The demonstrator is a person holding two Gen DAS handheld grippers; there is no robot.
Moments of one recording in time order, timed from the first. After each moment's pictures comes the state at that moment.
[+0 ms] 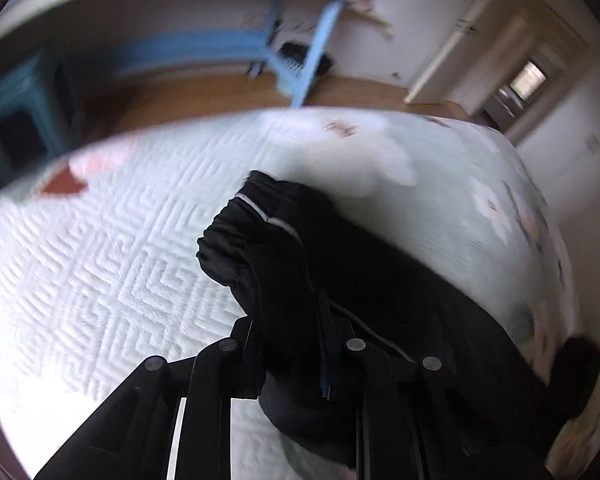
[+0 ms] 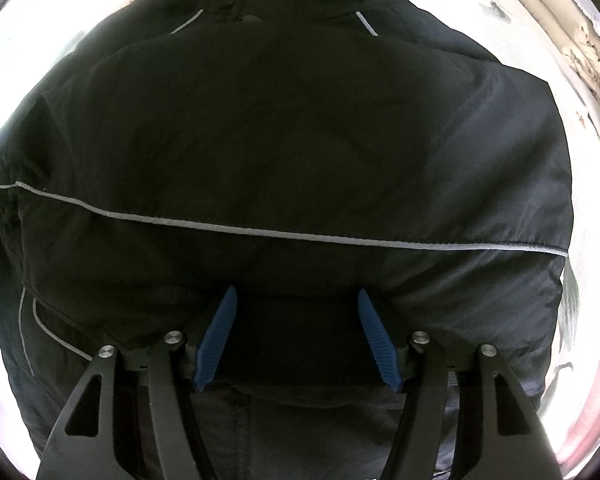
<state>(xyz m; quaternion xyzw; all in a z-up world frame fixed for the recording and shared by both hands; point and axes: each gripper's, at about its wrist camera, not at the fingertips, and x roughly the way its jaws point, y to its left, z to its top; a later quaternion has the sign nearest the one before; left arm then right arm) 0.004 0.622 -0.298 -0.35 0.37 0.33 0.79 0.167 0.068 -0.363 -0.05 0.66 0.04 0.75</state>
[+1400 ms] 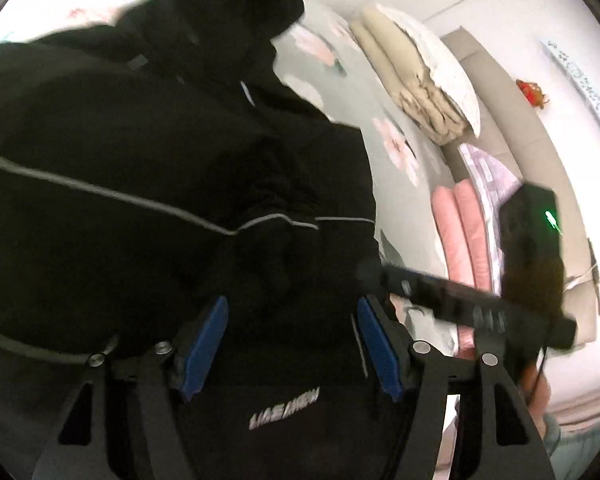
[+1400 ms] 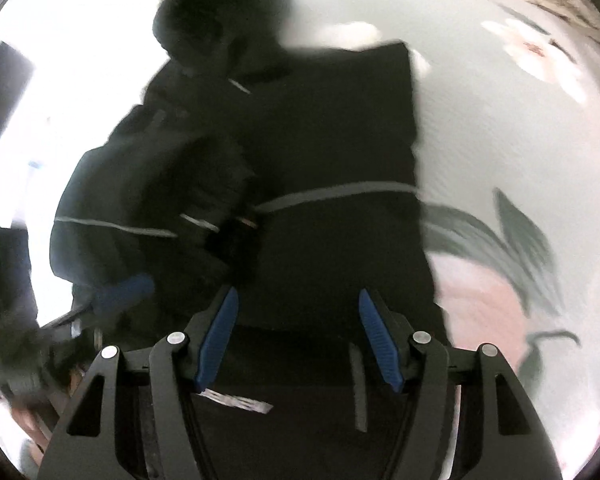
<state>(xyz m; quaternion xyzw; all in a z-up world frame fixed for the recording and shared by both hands) 0.108 0.096 -0.311 -0.22 0.55 -0.25 0.77 0.119 -0.087 -0.298 0.12 0.61 0.11 0.77</state>
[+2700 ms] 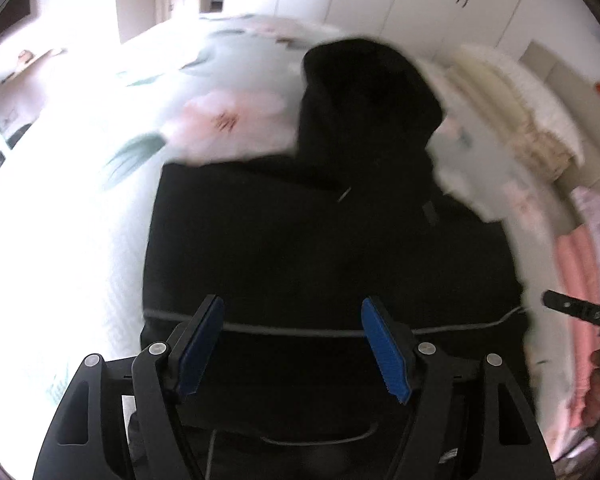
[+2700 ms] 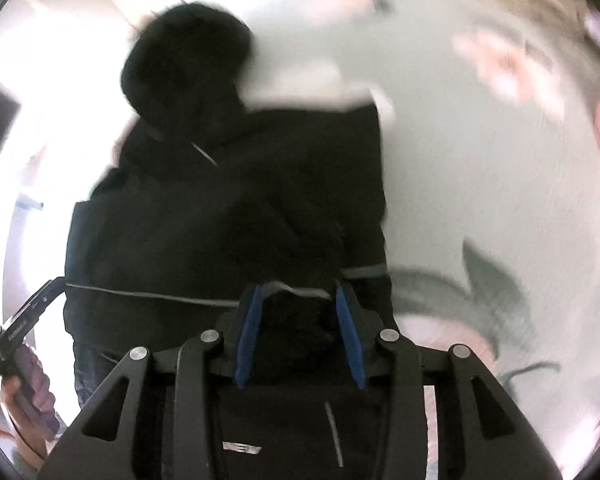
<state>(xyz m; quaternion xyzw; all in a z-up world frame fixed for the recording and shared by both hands) 0.172 0.231 -0.252 -0.09 0.50 -0.07 0.86 0.151 -0.115 -0.257 0.13 0.58 0.06 0.81</state>
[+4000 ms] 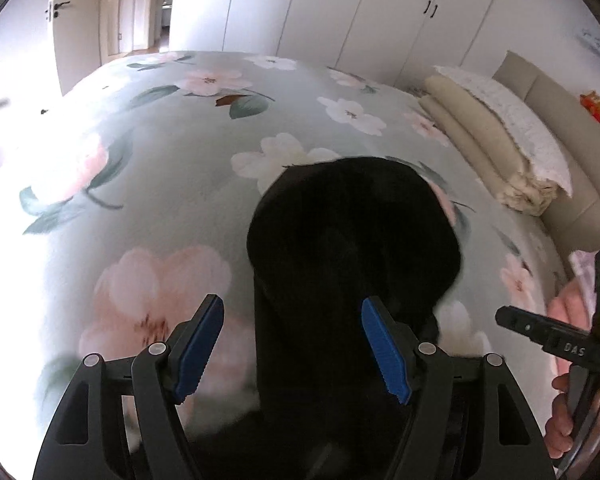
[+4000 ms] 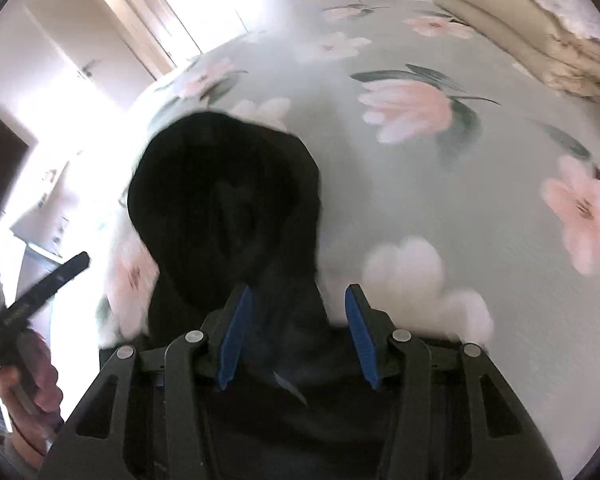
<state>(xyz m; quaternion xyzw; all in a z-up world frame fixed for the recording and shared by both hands) 0.444 0.201 -0.235 -0.06 0.47 -0.14 0.87 0.372 -0.079 -0.237 0.16 0.52 0.05 0.84</state>
